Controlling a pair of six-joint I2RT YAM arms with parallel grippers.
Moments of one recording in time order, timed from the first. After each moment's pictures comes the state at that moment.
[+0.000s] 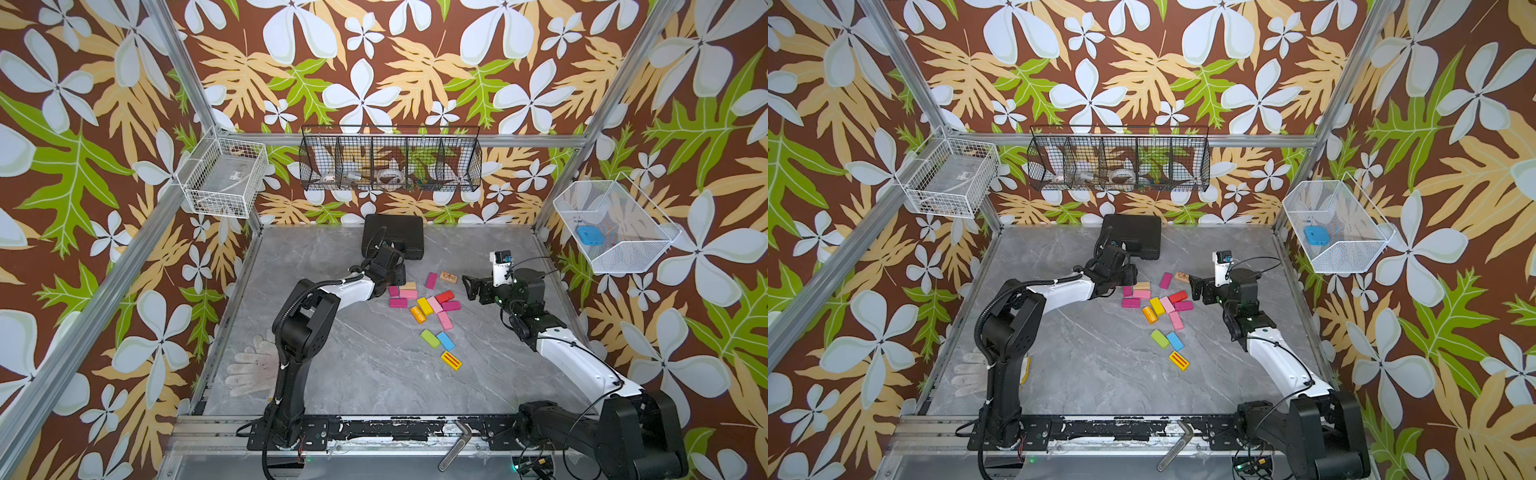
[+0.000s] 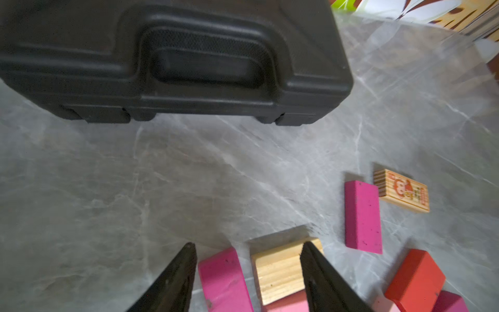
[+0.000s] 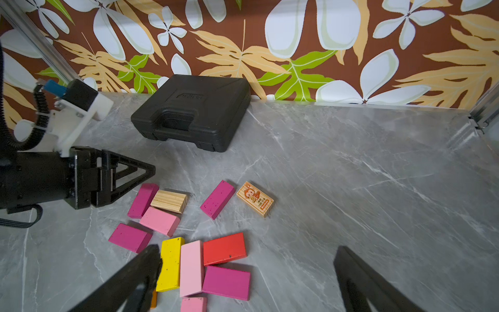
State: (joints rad) left arm -0.57 2.10 1.43 -0.10 -0.12 -0.49; right arm 0.13 1.17 0.65 0.12 -0.18 0.07
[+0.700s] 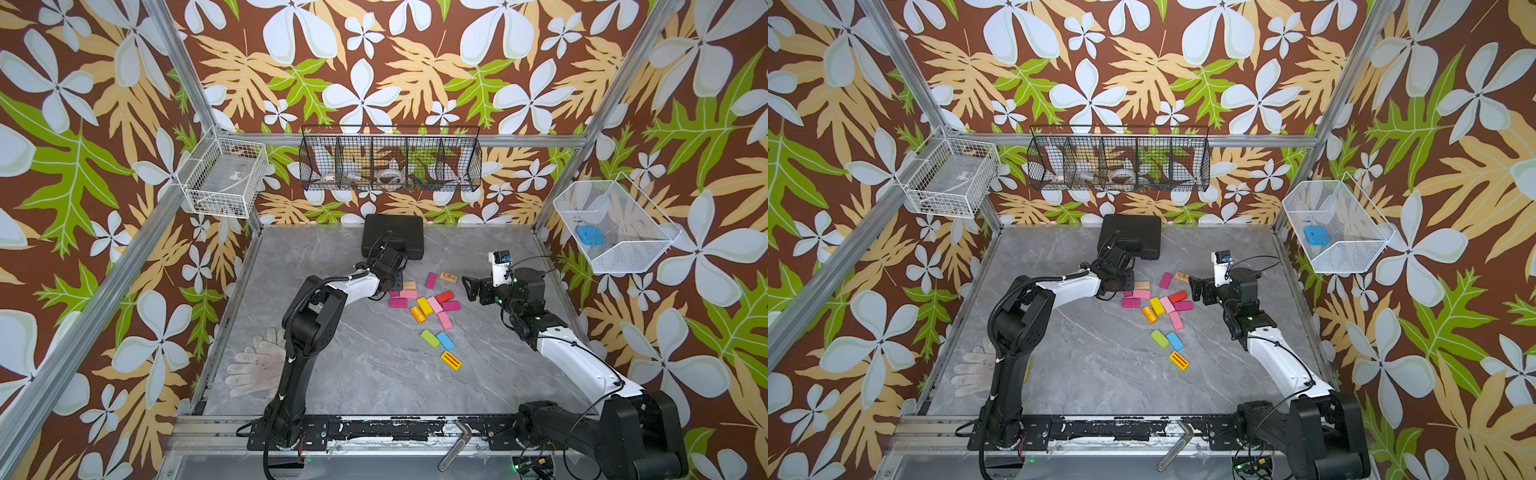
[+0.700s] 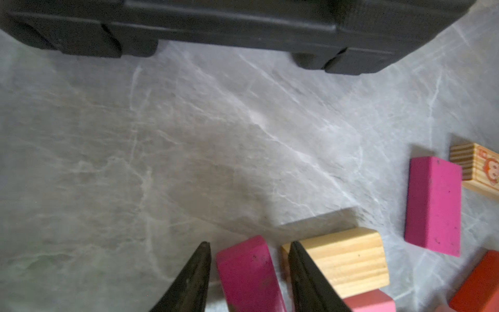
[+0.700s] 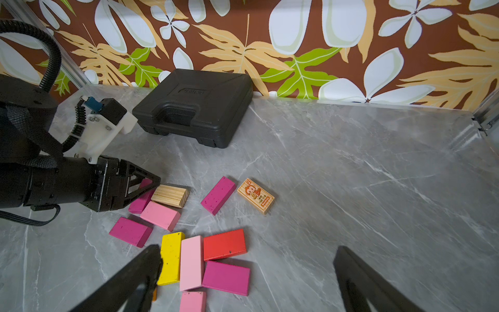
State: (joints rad) left arm -0.57 2.16 1.50 -0.27 -0.16 -0.50; right arm 0.13 1.17 0.66 0.10 -0.19 0.06
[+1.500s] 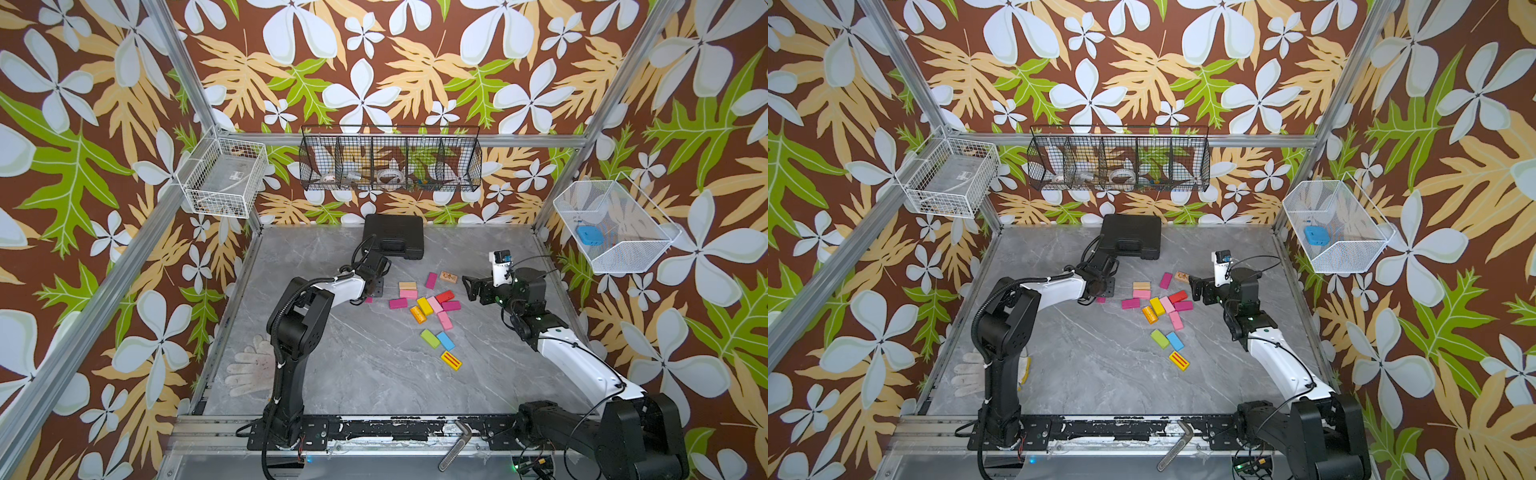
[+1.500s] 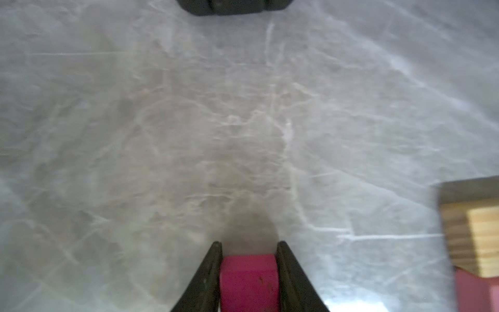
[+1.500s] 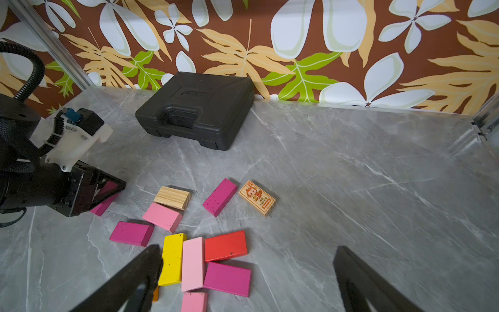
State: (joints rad) left arm -0.48 2.05 1.33 -0.32 -0.30 -0.32; right arm 0.13 1.16 0.66 0.10 -0.20 0.05
